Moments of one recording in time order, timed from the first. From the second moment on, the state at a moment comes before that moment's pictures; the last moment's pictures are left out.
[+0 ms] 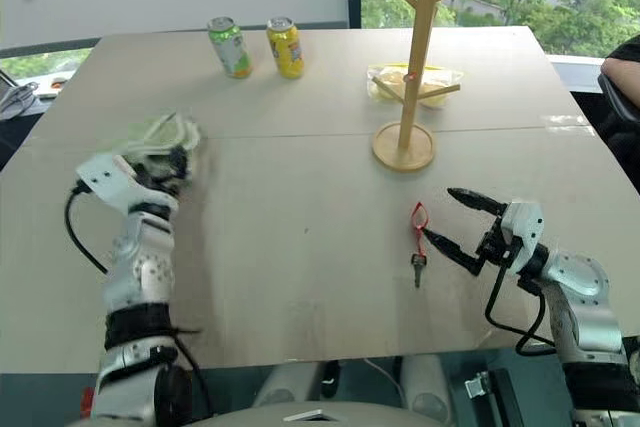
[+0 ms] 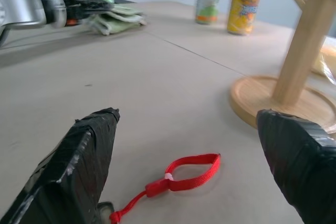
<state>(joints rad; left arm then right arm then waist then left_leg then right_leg) -0.22 0.29 0.39 0.05 -0.50 0.17 -0.12 0.03 -0.51 -0.15 -0.14 0.50 -0.03 0.95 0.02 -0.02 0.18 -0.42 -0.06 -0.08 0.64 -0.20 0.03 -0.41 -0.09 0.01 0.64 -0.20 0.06</state>
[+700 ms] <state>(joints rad) 0.31 0.54 0.05 -0.27 -0.49 -0.17 -1.05 0.10 -0.45 -0.13 -0.68 0.54 0.79 0.24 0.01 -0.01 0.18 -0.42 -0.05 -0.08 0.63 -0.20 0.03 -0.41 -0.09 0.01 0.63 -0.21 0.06</state>
